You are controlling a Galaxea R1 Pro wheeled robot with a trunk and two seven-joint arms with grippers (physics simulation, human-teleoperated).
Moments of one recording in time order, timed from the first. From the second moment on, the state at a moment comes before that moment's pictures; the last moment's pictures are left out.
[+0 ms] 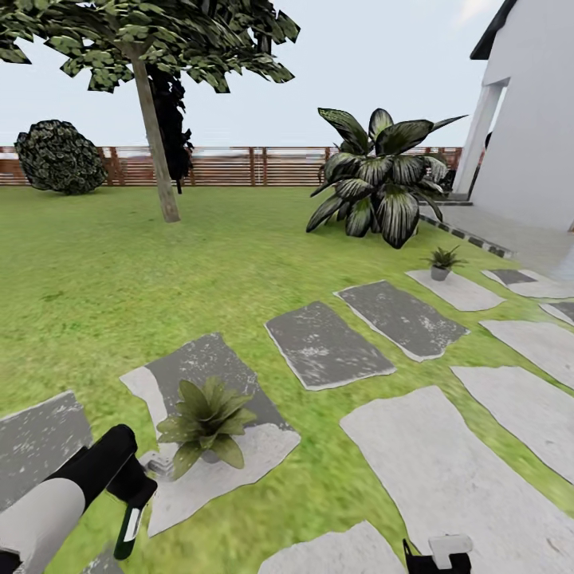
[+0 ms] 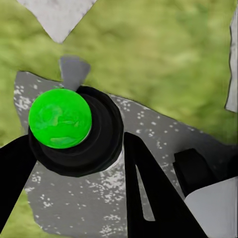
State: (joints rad) left arm -0.74 0.26 -0.23 -0.45 -0.48 0.87 -0.75; right arm -0.40 -0.10 -0.49 -0.04 0.62 -0.60 -0.12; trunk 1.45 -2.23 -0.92
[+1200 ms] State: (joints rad) left arm -0.83 0.26 -0.24 -0.51 -0.51 0.98 -0.88; right arm -0.40 -0.10 -0.49 -0.04 0.62 -0.60 -0.12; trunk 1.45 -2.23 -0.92
